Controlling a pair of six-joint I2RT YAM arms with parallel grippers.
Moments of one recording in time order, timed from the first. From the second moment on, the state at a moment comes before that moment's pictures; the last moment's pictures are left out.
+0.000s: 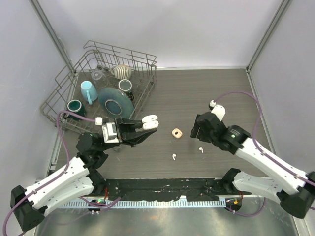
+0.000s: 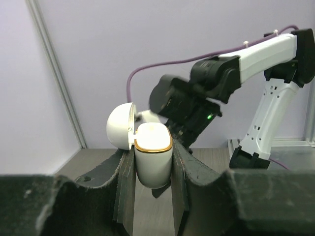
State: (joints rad) left arm -0.82 0.73 0.55 0.76 0.51 -0.10; right arm 0.80 0.91 0.93 -0.85 0.46 0.89
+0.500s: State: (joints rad) left arm -0.82 0.63 0.53 0.64 0.48 -0.05; right arm 0.56 1.13 0.68 -0.72 0.18 0.72
